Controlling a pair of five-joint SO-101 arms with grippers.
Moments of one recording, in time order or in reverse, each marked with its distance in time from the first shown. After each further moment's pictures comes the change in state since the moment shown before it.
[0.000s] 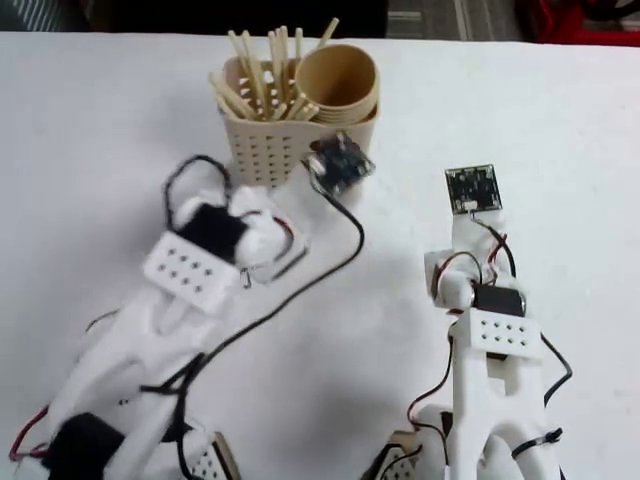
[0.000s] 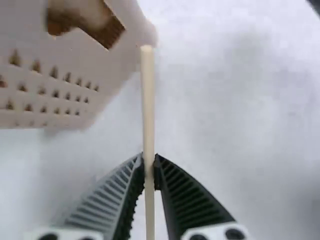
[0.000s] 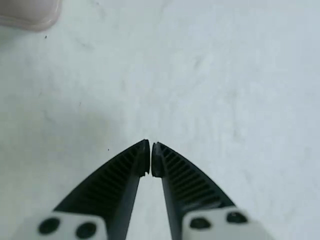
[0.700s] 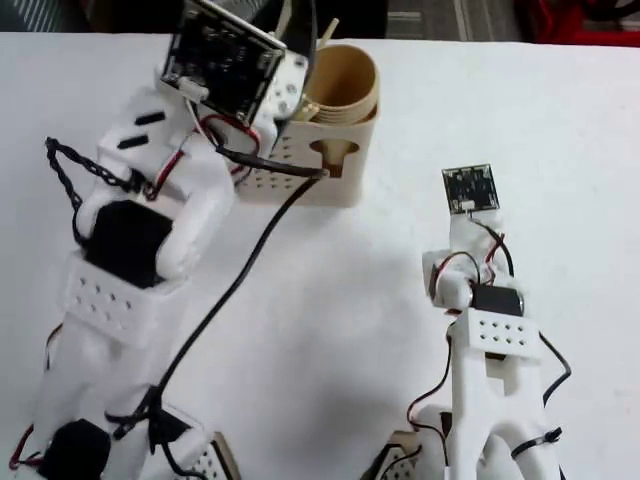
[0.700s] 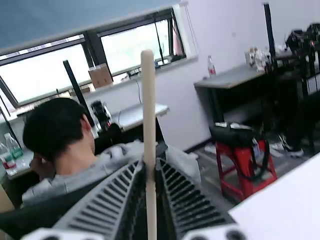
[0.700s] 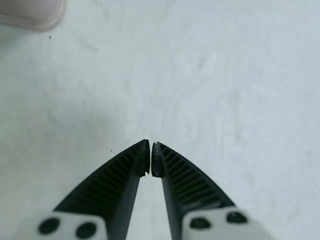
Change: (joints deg) left arm -1.7 0.2 -29.1 -37.5 5.4; right arm -0.7 0.0 0.0 0.0 0.0
